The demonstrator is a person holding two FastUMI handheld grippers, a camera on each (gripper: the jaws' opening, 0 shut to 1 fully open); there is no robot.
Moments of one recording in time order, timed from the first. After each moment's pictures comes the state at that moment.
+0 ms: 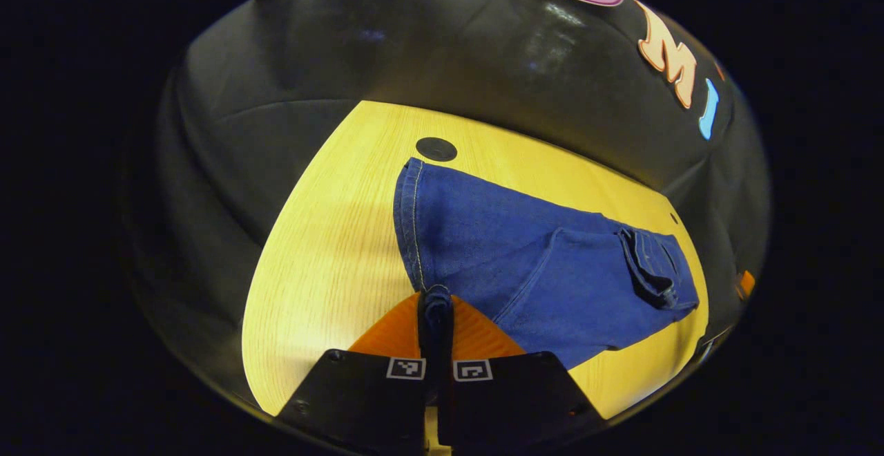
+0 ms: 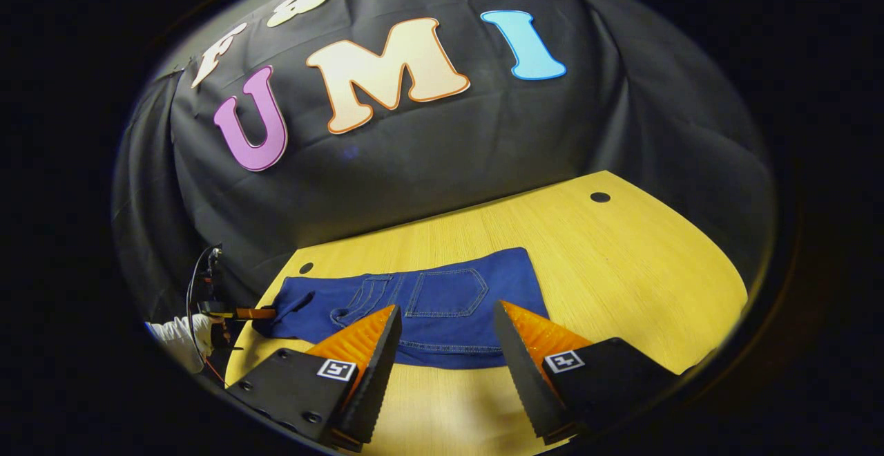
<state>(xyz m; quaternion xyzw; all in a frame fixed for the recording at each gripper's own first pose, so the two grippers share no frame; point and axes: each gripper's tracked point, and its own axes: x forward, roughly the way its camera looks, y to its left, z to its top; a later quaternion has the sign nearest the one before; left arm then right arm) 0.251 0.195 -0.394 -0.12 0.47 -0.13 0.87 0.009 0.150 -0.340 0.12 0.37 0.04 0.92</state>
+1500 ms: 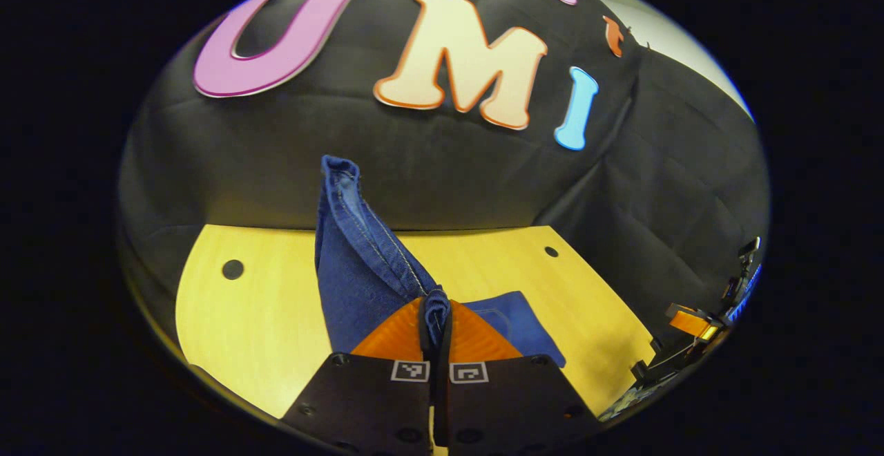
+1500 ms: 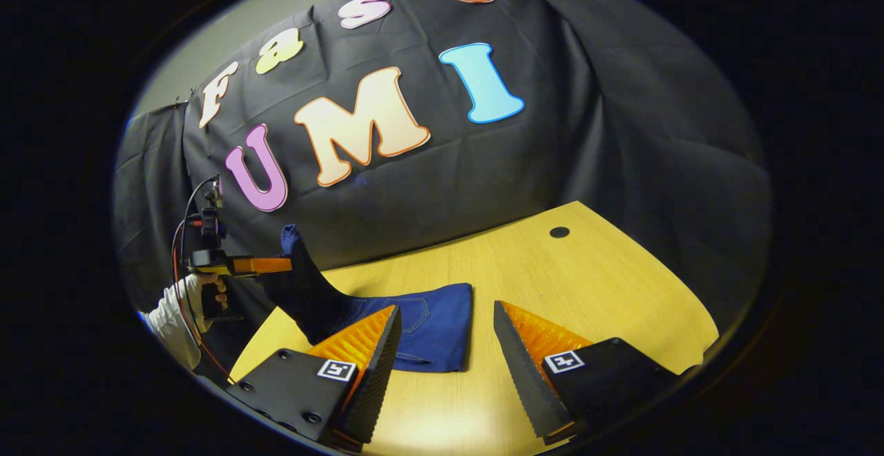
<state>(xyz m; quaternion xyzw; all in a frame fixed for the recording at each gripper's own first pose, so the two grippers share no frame) 0.231 -0.135 -0.171 -0.09 0.33 -0.31 0.89 -0.003 -0.014 -0.270 0.16 0.32 0.05 0.93</state>
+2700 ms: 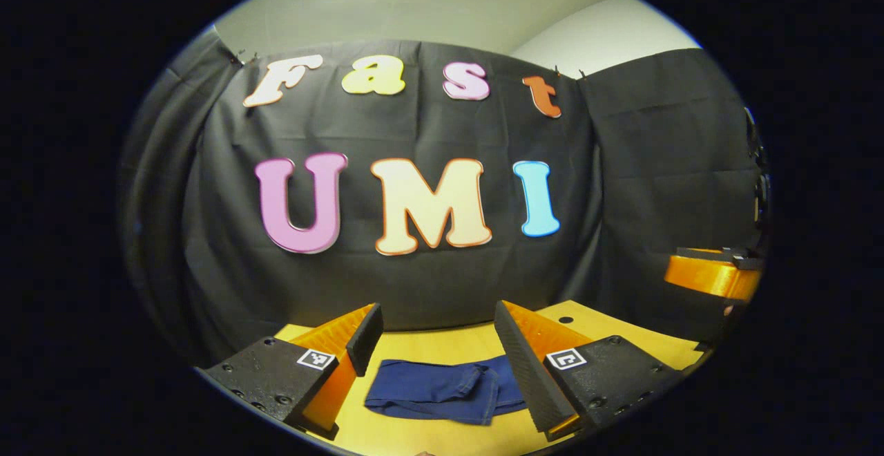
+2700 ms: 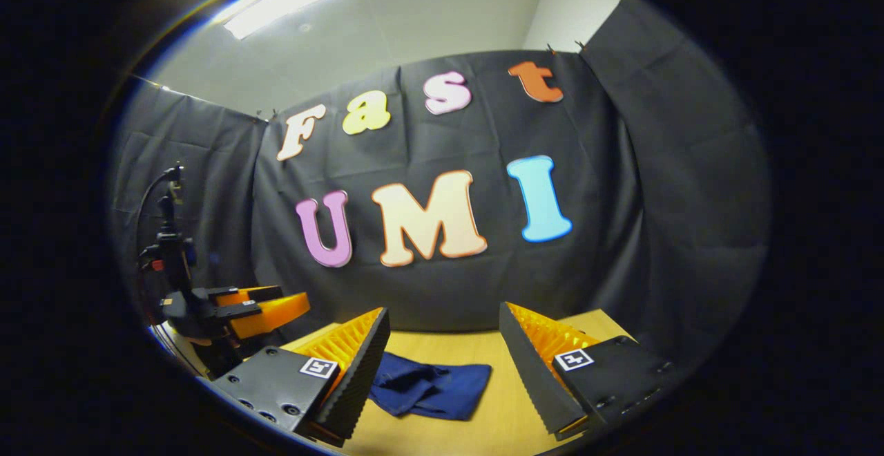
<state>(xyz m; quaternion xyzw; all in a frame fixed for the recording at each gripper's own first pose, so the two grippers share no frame) 0.062 -0.134 0.015 0.00 0.01 -0.16 0.99 -0.018 0.036 -0.092 0.11 0.08 0.15 0.98</state>
